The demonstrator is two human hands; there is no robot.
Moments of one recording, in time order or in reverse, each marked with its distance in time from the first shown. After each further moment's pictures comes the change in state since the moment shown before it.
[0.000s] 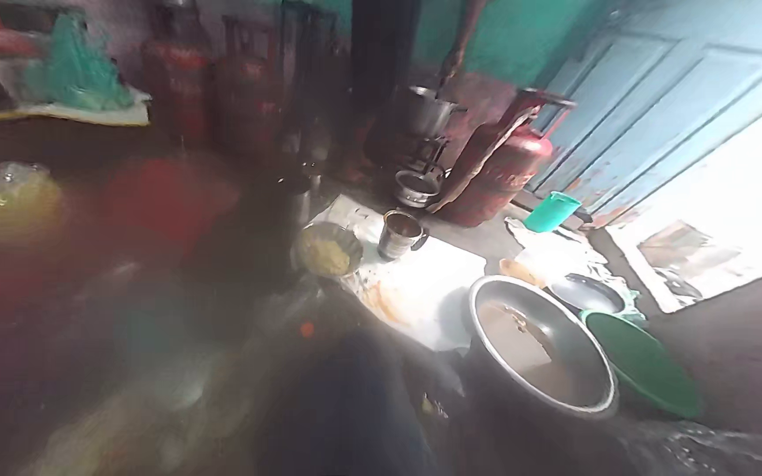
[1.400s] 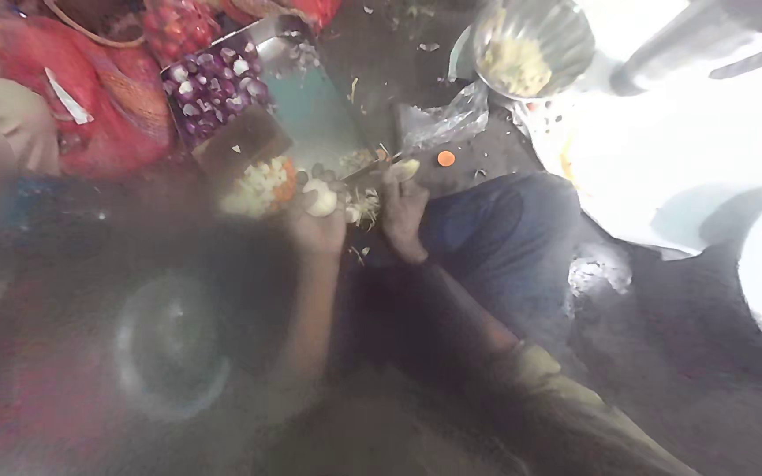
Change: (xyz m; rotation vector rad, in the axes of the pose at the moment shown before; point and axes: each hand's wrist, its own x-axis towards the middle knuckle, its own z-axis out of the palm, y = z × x) left_hand 0.026 -0.040 0.001 -1.378 -0.183 -0.421; right_hand 0.028 0.039 -0.024 -0.016 0.509 -0.207
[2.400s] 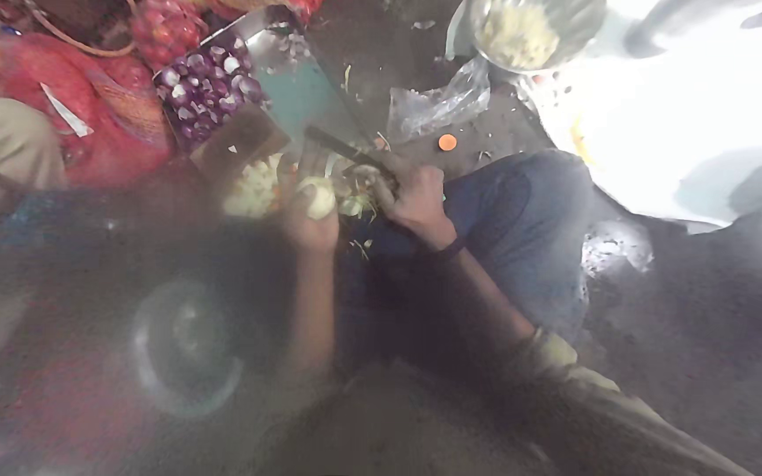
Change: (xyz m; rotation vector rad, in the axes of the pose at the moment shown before) left_hand 0.001 0.007 -0.003 0.385 -0.256 0.166; right_hand 0.032 -0.004 -0.031 -0.573 -0.241 -0.373
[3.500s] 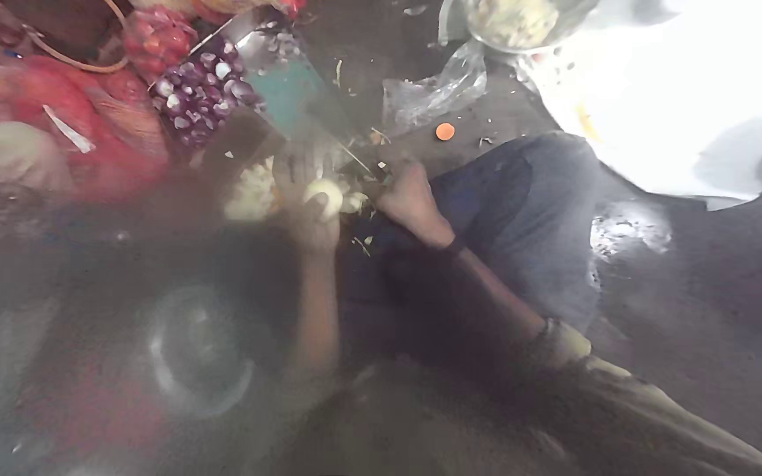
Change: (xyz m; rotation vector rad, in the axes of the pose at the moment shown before) left_hand 0.001 -0.006 -0.002 0.132 -0.207 0.080; right_hand 0.002 -0.010 -0.002 0.314 -0.155 0.327
